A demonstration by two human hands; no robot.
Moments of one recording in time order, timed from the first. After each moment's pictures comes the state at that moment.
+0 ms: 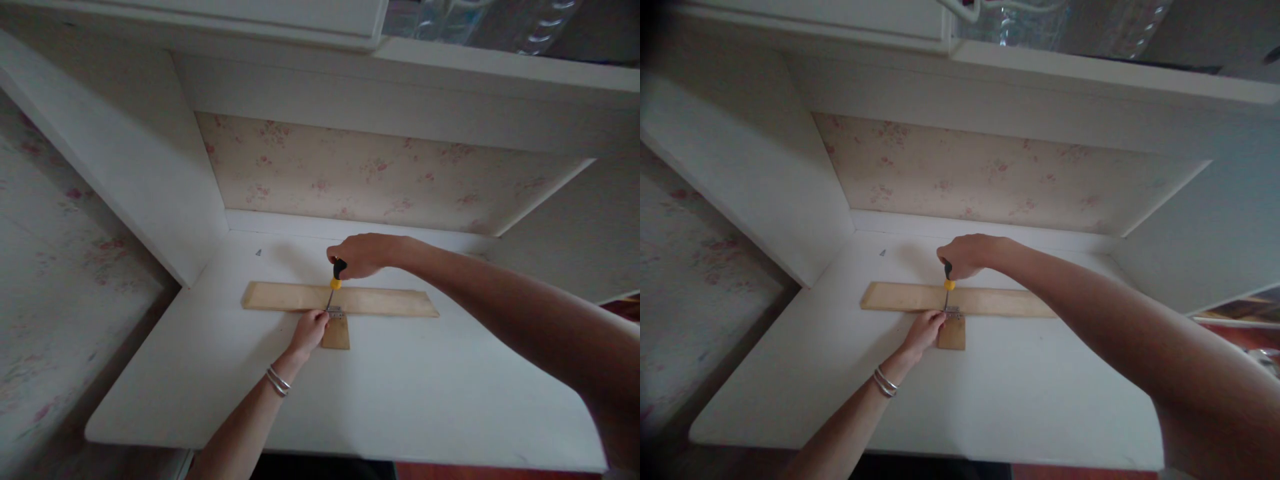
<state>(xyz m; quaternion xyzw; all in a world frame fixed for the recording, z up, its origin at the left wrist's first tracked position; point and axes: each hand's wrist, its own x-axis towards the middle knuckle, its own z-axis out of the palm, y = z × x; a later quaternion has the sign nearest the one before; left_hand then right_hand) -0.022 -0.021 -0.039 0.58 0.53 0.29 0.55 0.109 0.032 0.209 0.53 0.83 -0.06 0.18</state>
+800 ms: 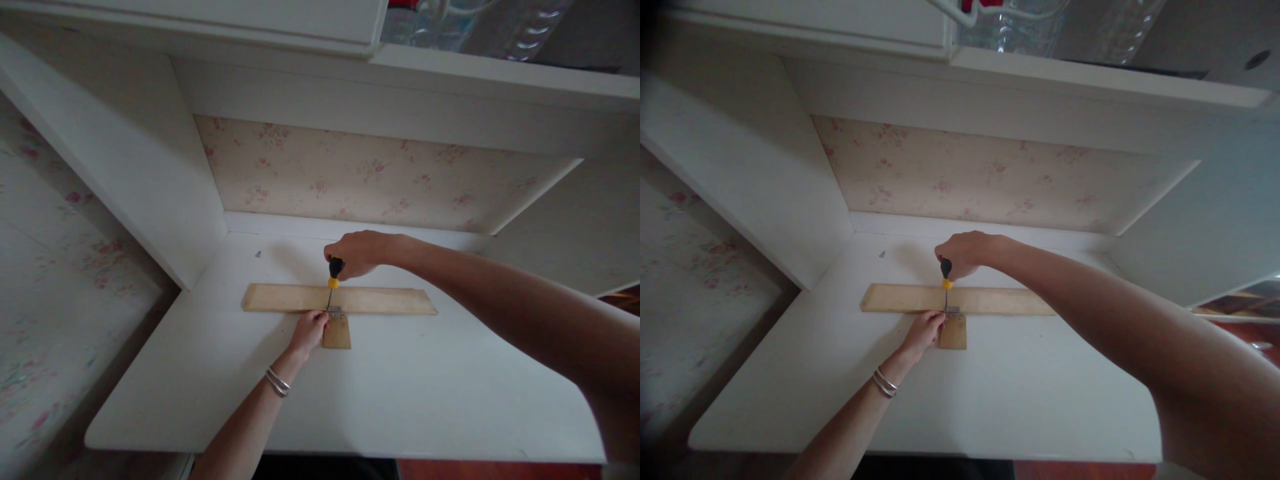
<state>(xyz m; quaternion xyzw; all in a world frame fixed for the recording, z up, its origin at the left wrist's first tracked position) -0.025 -0.021 -0.033 0.55 0.53 0.28 0.59 0.105 0.038 0.208 0.53 0.82 -0.07 0.17</state>
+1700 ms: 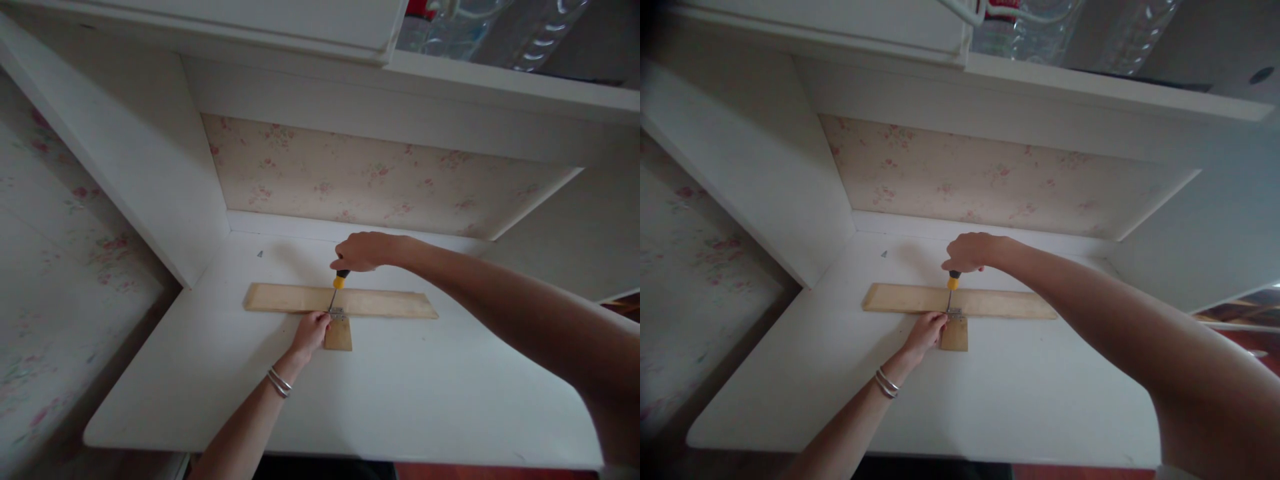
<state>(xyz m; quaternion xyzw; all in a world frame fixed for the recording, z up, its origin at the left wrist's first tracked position) -0.026 -0.022 -0.035 0.54 0.52 0.28 0.60 0.100 0.042 0.215 0.56 0.79 -0.07 0.25</state>
